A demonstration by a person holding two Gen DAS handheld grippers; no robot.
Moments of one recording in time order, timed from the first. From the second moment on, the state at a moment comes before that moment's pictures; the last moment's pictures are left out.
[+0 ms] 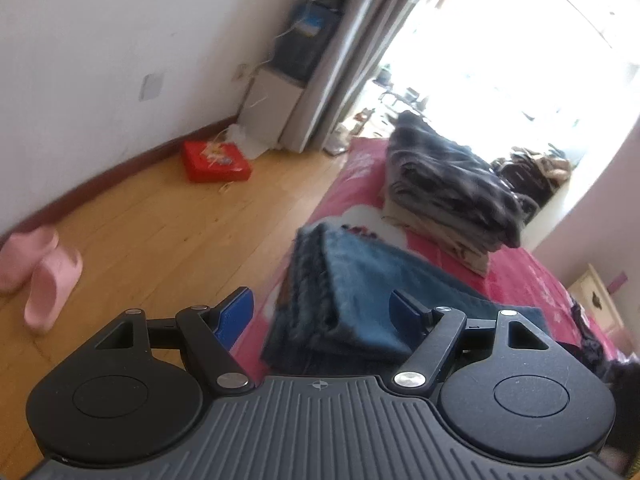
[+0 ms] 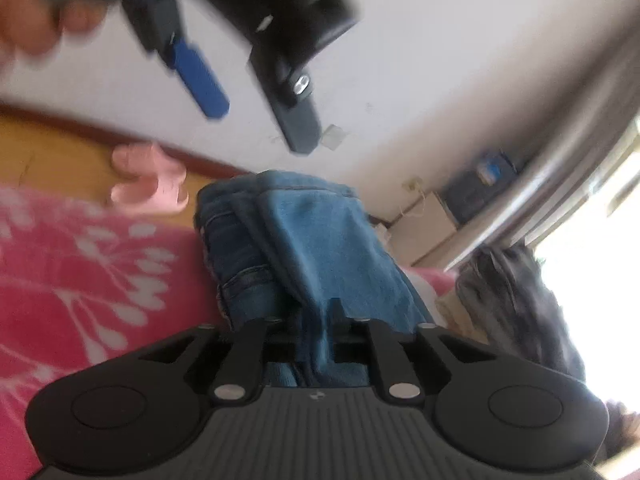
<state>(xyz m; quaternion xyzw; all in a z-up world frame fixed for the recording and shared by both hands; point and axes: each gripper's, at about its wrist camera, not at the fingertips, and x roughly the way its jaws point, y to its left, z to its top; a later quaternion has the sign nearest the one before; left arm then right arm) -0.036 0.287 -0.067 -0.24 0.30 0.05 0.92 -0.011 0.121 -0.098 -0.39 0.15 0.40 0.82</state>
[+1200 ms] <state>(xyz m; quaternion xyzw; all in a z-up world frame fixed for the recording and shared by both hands) 0.002 0.273 -0.105 -0.15 0.38 0.09 0.91 0.216 -0.154 -0.107 0.06 0.40 0.19 0.90</state>
